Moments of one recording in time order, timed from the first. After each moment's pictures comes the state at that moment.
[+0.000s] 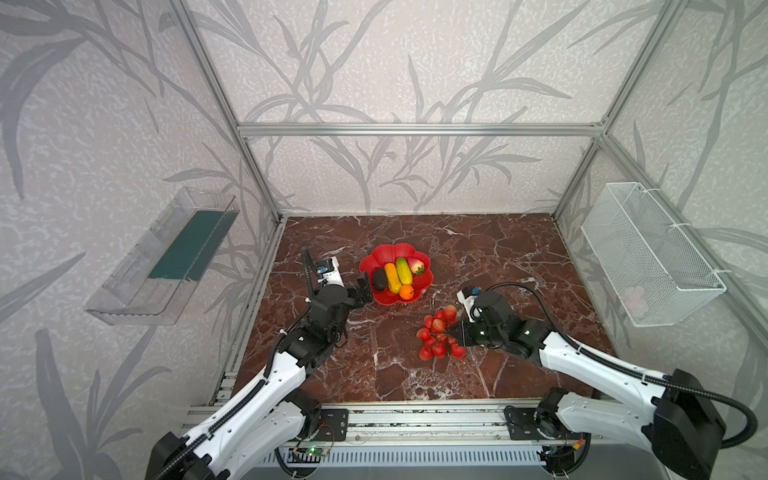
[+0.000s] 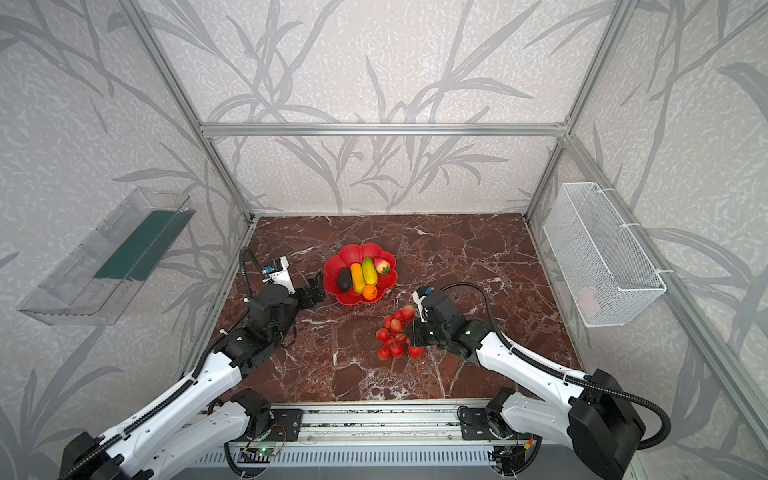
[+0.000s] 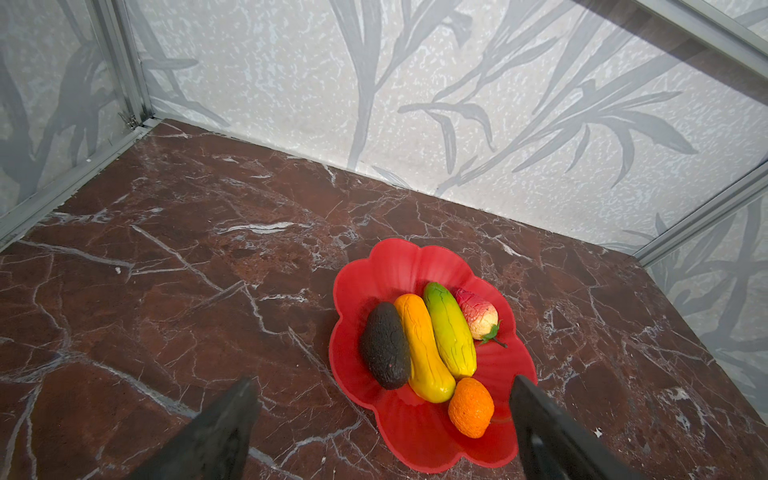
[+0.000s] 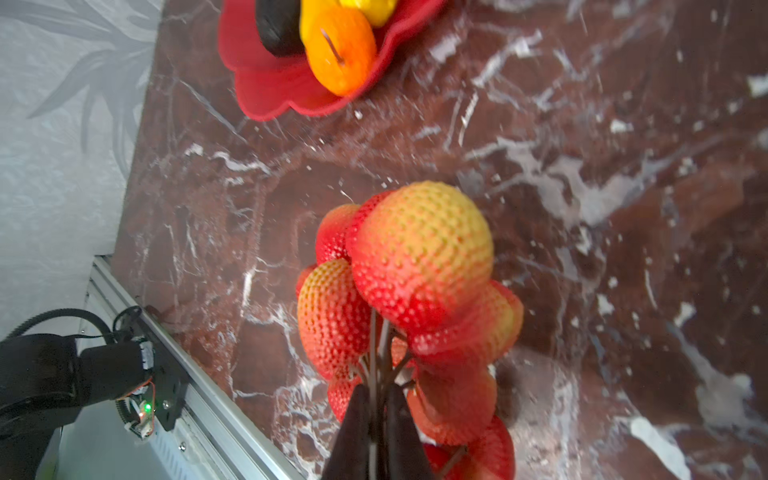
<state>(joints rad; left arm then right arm) -0.51 0.84 0.57 -0.05 -0.42 -0.50 0.73 1.14 0.67 -0.31 -0.21 0.62</state>
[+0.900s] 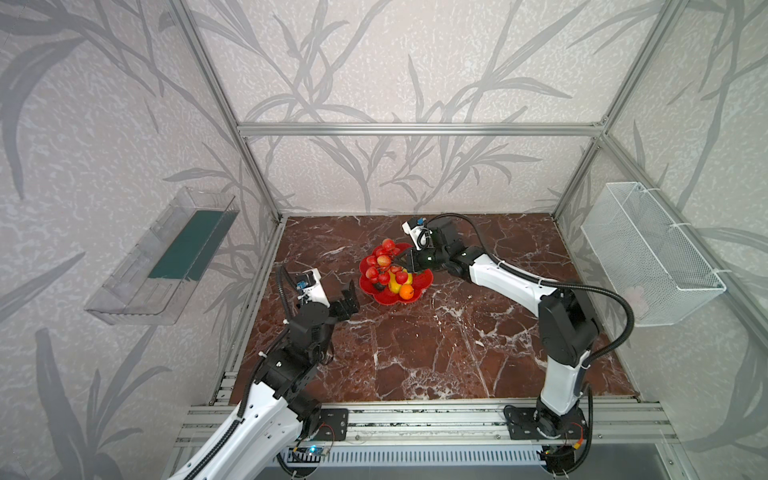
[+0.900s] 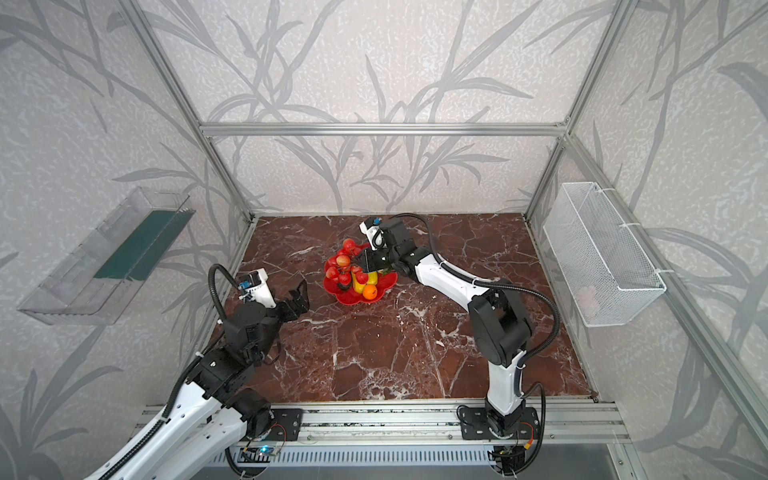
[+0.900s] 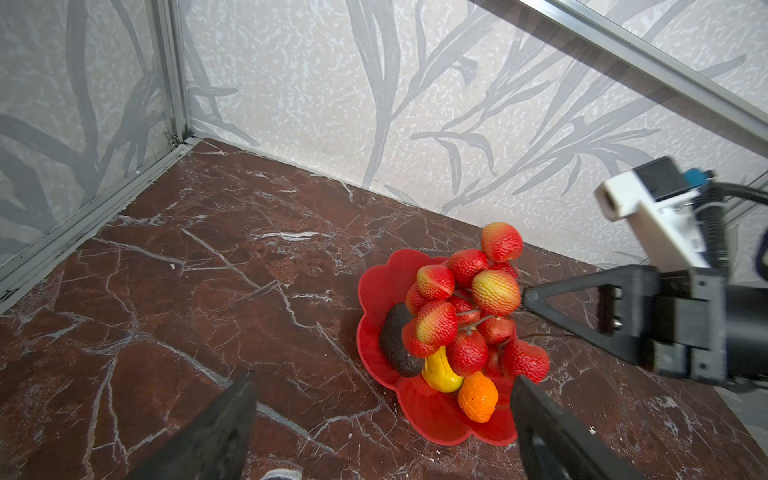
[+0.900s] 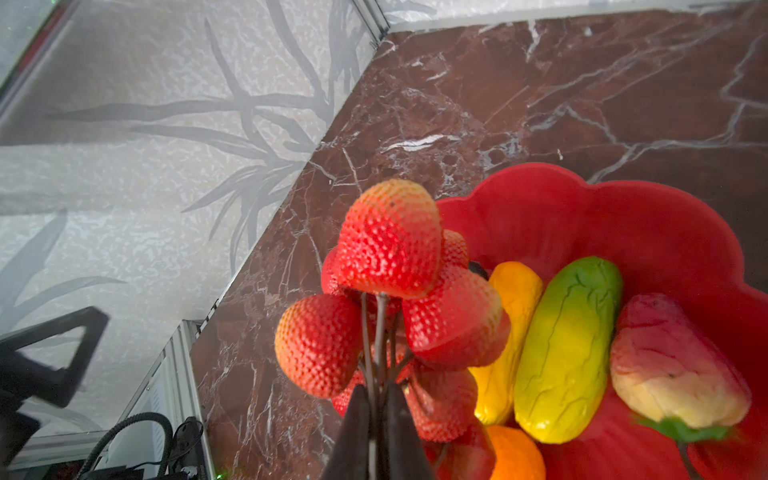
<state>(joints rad) -0.50 0.57 0.51 -0.22 -0.44 -0.50 0.61 1.95 1.49 -0.15 -0.49 0.41</state>
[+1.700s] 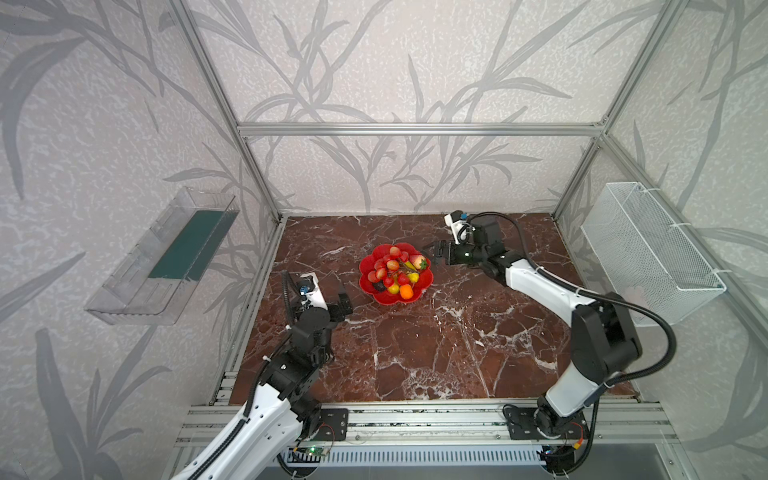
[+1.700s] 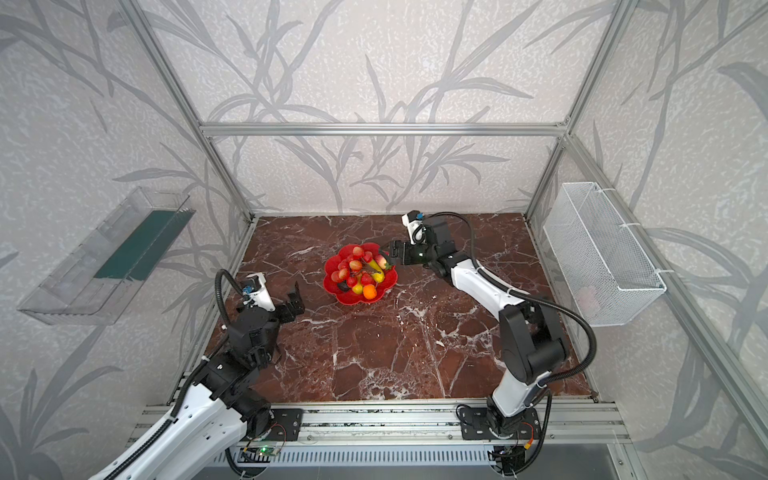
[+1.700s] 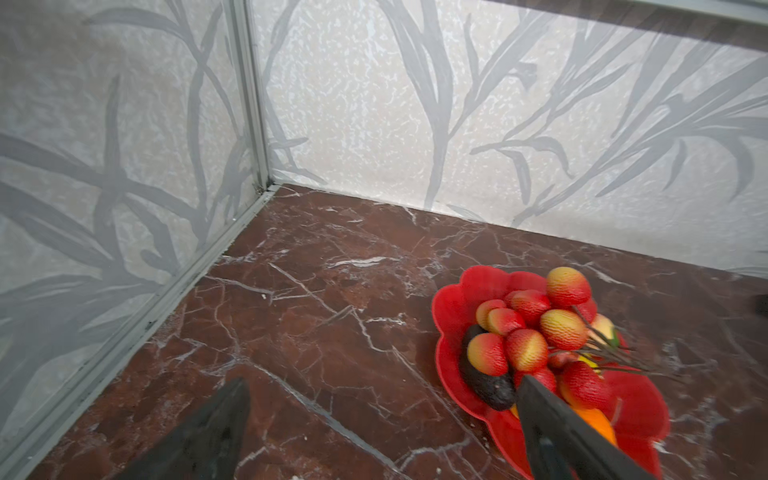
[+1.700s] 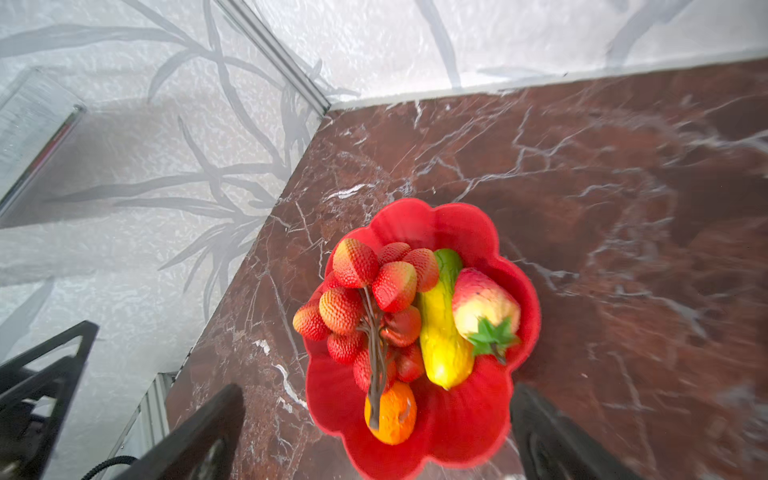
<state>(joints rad) -0.49 0.61 0.38 -0.03 -0.67 -0.25 0.40 1.60 1.16 -0.04 -0.45 0.39</state>
